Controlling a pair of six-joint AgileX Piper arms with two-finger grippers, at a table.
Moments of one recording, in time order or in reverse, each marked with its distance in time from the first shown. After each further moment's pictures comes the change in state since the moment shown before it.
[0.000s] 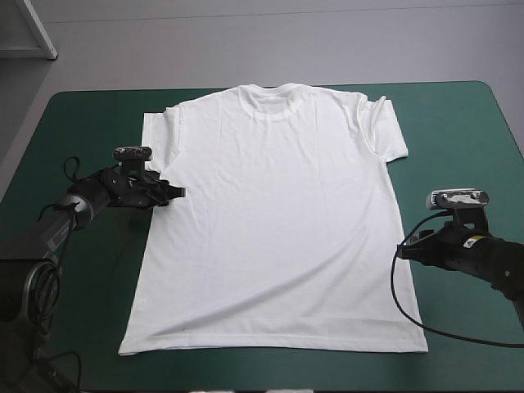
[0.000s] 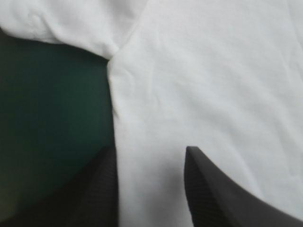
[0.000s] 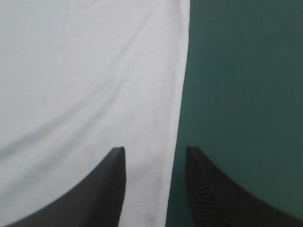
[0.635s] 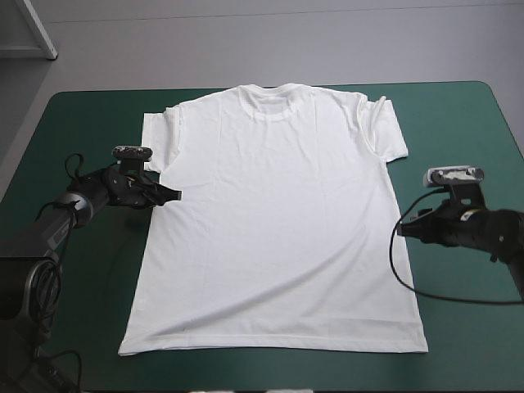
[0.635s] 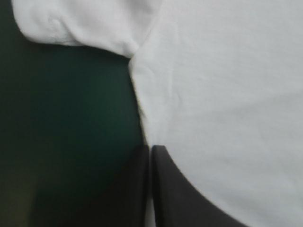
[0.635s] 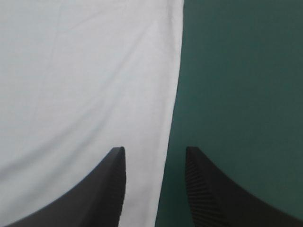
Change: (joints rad) left arm 0.002 0.012 -0.016 0.132 0.017 -0.045; right arm 0.000 0.148 -0.144 -0.035 0.022 0.001
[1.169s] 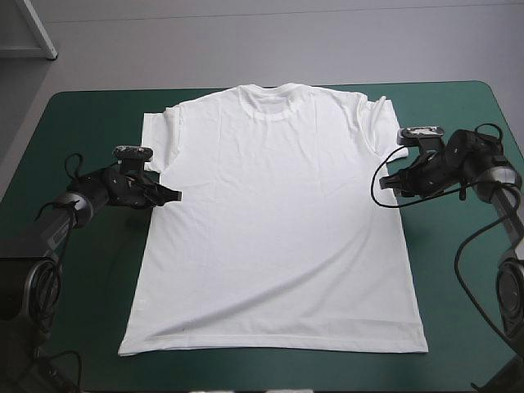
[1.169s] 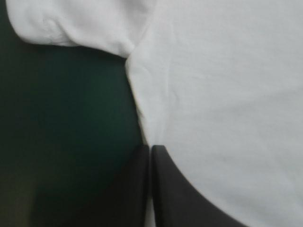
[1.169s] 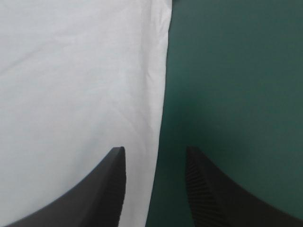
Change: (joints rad) left arm 0.000 -0.001 0.000 -0.003 0.006 0.017; right arm 0.010 0.597 -0.448 -0.034 0.101 -0.010
